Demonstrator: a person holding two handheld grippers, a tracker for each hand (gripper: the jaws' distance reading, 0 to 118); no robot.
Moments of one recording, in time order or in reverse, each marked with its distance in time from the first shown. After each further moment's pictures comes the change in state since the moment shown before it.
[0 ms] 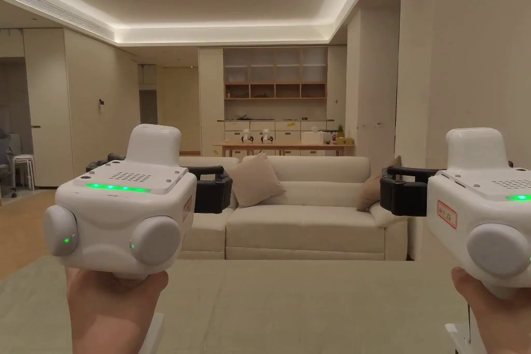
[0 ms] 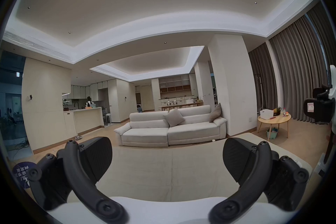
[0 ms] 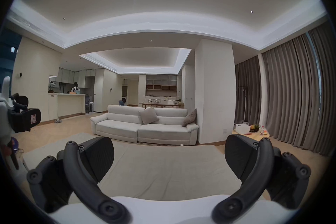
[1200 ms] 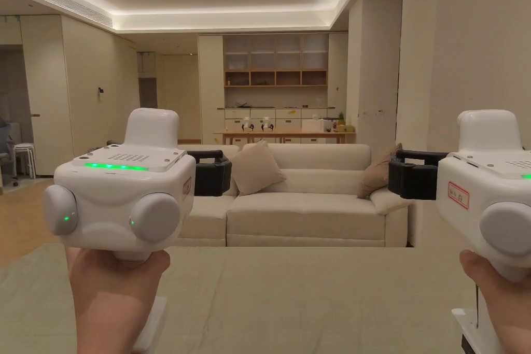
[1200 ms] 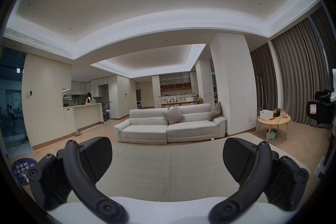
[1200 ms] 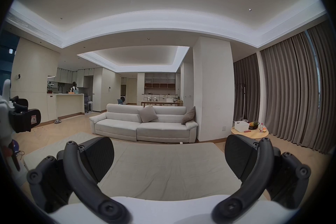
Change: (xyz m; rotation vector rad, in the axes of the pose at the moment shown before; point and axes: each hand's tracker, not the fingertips) left arm -0.005 0.007 -0.002 -0.005 -0.003 0.025; right arm 0.004 0.000 -0.002 -0.027 -0.011 -0.024
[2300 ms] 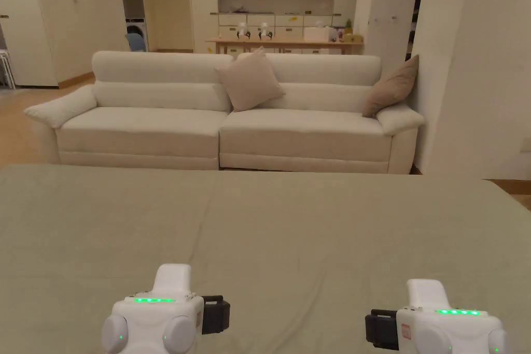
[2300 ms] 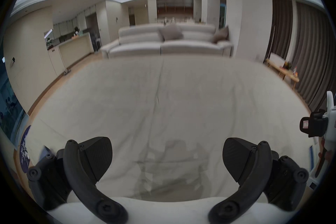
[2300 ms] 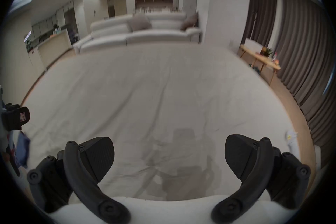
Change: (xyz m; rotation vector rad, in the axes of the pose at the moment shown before) left arm 0.051 -0.378 -0.249 -0.790 -0.035 0.056; right arm -0.006 -0.390 -0.257 -0.877 0.013 0.019
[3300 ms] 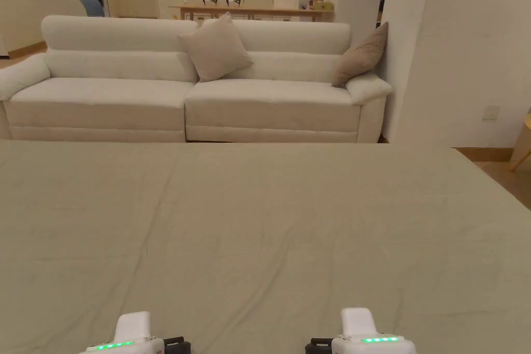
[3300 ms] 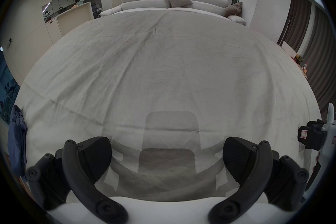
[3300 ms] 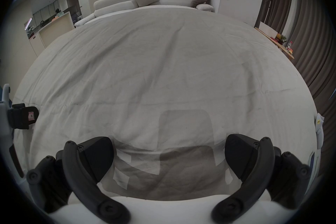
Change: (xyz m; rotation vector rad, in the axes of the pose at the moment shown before) left arm 0.005 -0.075 -0.076 -0.161 -0.003 0.104; right arm -0.012 -0.066 -0.070 -0.074 0.045 0.007
